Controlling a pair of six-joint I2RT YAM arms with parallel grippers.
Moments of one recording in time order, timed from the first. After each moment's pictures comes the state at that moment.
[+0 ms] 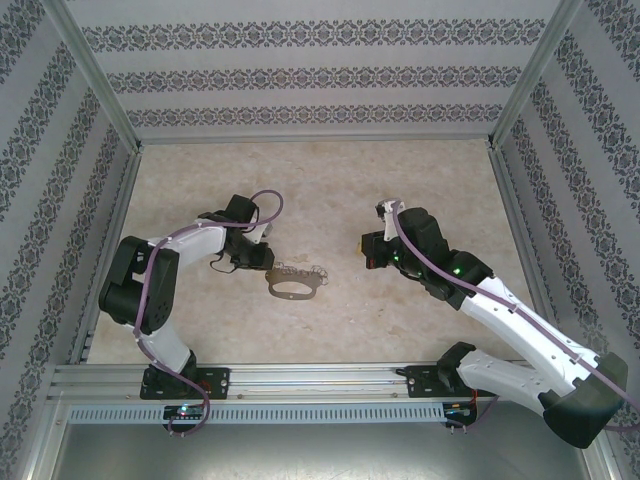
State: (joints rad) left arm -0.30 1.70 0.99 -0.60 0.34 -0.18; right arm 0.64 0.98 0.87 -0.49 -0.03 0.44
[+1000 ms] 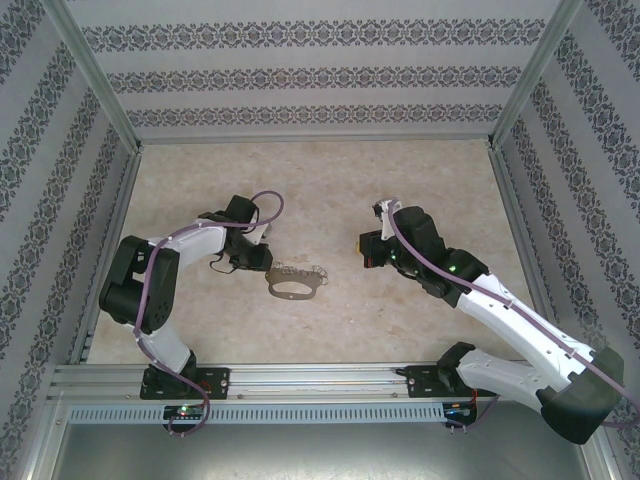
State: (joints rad) left arm -0.30 1.71 0.99 -0.61 0.32 -0.16; right arm 0.64 1.01 0.87 -0.48 -0.03 0.44
